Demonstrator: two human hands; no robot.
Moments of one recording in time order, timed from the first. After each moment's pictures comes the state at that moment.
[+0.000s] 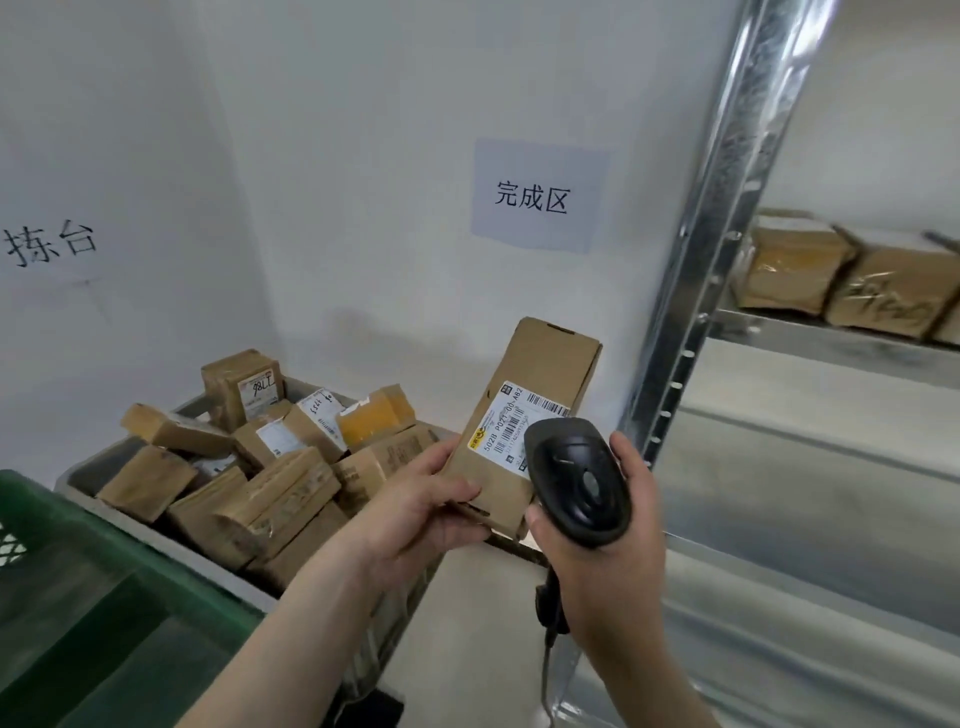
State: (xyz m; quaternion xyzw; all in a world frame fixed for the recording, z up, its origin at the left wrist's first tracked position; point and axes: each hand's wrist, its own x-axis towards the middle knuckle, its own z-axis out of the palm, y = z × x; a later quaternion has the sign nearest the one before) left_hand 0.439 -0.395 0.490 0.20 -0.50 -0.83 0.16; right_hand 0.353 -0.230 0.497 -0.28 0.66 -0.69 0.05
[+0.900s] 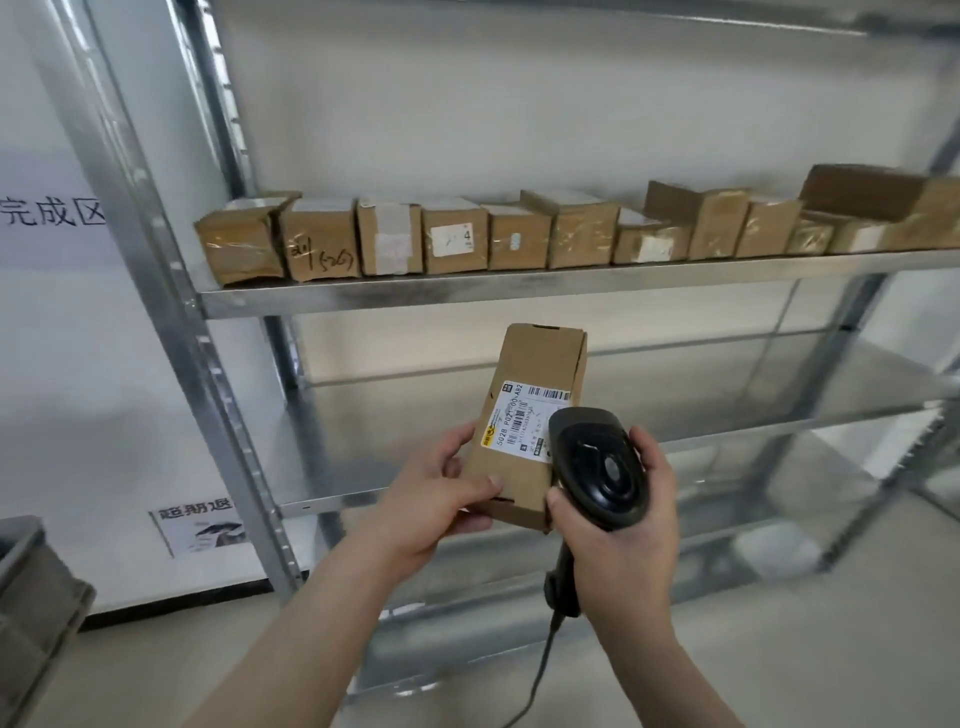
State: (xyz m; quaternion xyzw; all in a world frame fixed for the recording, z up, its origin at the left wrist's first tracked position) left_hand 0.218 -0.007 0.509 0.03 -0.68 -0.73 -0.02; right_hand 0.236 0.162 0.505 -0.03 0.66 -0.73 -0.21
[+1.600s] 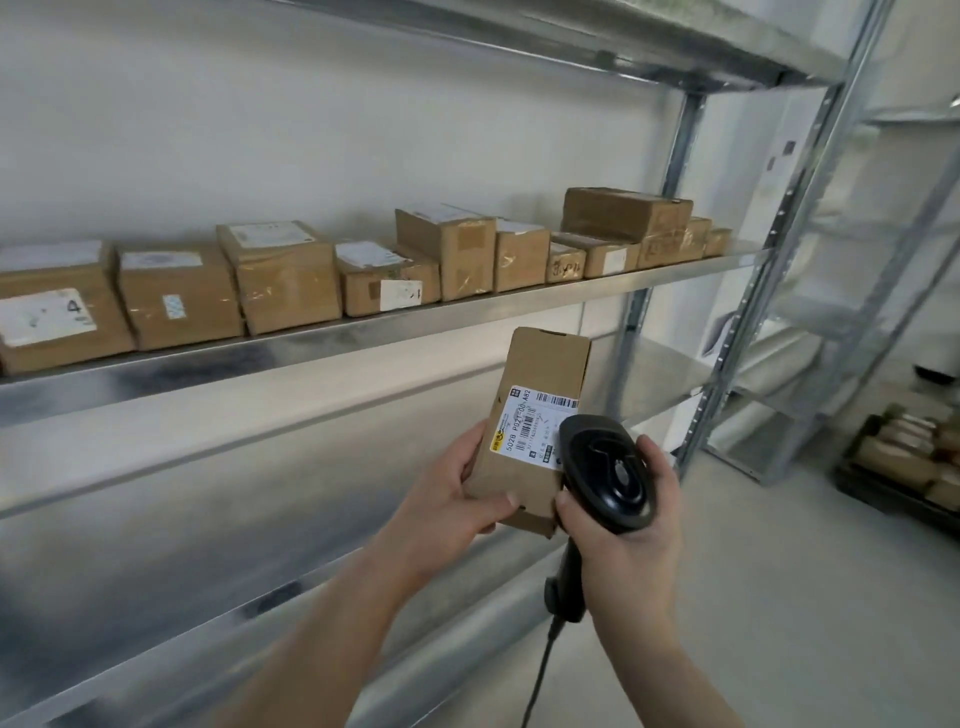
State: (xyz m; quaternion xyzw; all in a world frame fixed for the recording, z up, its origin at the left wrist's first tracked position) left_hand 0.025 0.234 0.526 -0.19 -0.73 -0.66 -0.08; right_hand 0.083 0.386 0.510 0.09 0.63 -0.68 -0.36
